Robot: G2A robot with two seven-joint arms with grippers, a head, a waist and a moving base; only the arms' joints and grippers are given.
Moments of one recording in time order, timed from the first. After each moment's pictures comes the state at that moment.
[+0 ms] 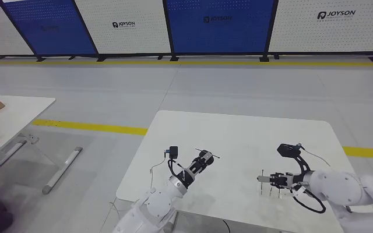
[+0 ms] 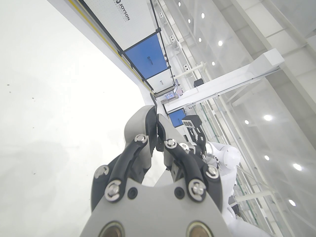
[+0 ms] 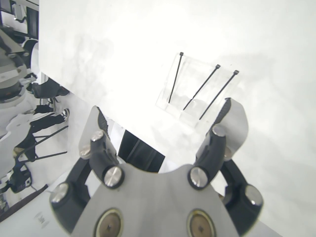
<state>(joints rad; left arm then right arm) 1.58 -1.21 -1.13 -1.71 0.01 -0.22 -0.08 -1.22 -0.90 1.20 -1.84 -0.42 0.24 1.26</state>
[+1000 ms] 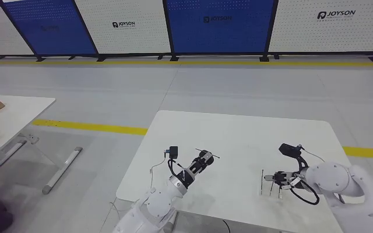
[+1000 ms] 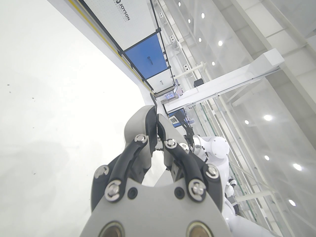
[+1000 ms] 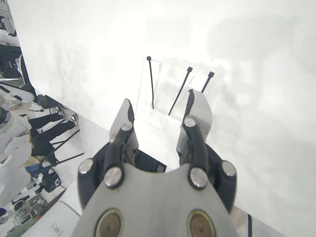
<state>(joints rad) 1.58 -1.21 -1.13 -1.71 0.01 -0.22 -0.08 -1.12 -0.95 1.13 -1.66 -0.47 0.34 1.29</state>
